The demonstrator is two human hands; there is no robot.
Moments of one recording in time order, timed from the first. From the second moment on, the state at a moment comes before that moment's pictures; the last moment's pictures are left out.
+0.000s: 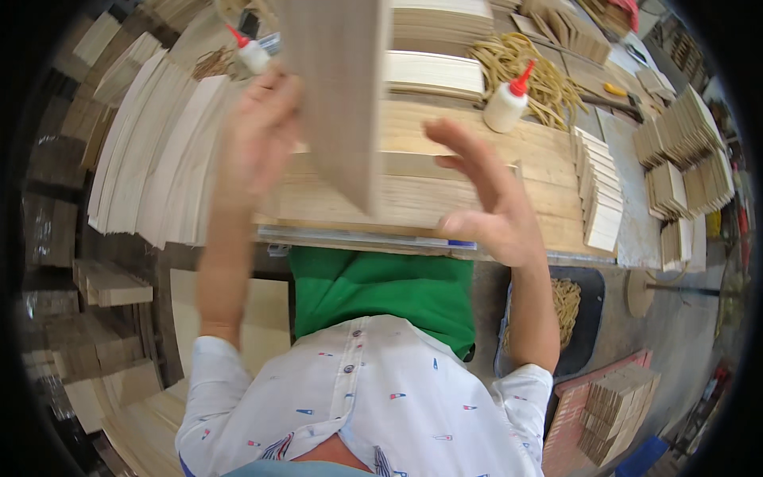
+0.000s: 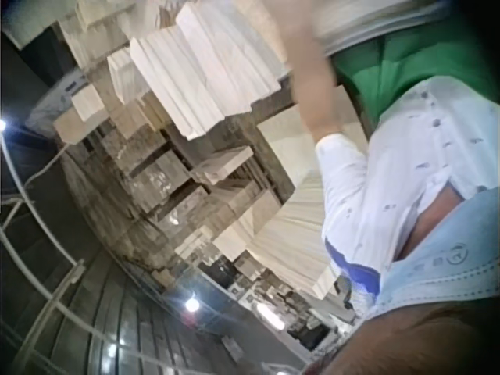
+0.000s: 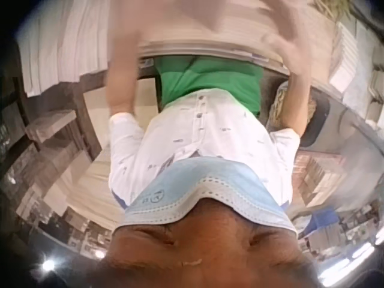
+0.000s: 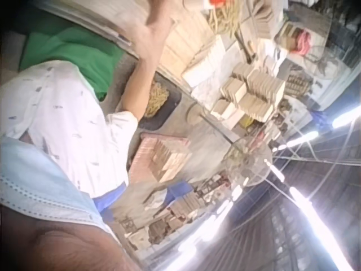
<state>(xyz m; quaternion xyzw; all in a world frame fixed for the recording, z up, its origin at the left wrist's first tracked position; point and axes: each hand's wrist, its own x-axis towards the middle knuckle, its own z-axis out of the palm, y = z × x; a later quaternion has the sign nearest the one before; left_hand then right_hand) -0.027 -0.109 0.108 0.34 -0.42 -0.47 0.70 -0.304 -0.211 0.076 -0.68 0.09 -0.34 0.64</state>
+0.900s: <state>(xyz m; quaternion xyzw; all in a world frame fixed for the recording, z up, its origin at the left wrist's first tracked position) -0.037 -0.067 0.122 0.64 -0.74 -0.19 0.09 -0.360 -0.233 0.106 -0.96 0.18 -0.08 0.22</state>
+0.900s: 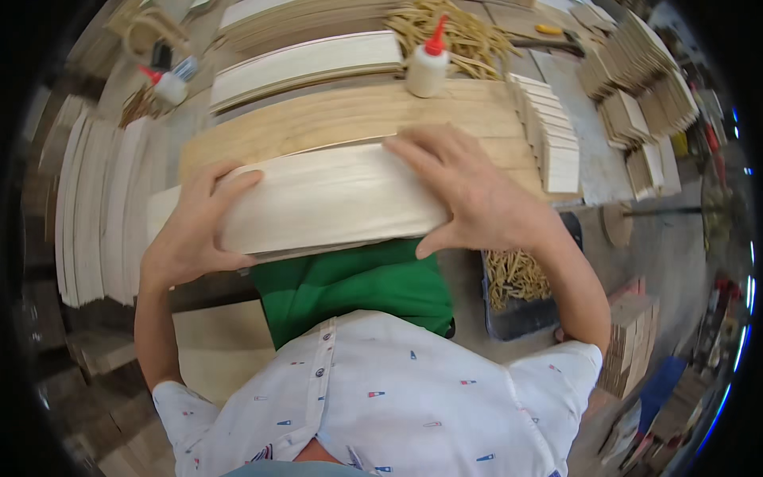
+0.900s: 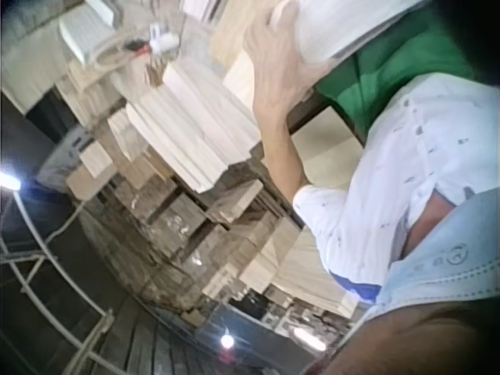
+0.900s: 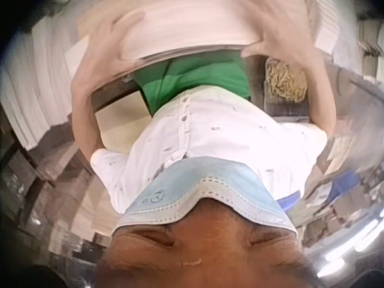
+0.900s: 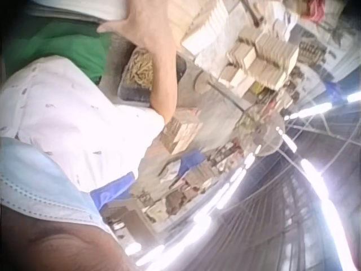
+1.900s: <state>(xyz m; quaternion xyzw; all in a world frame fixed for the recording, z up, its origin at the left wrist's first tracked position) -0.057 -0.103 0.074 0.65 -0.72 -0.19 0.15 -0.400 -0.278 0.050 -0.87 0.27 -0.08 0.42</state>
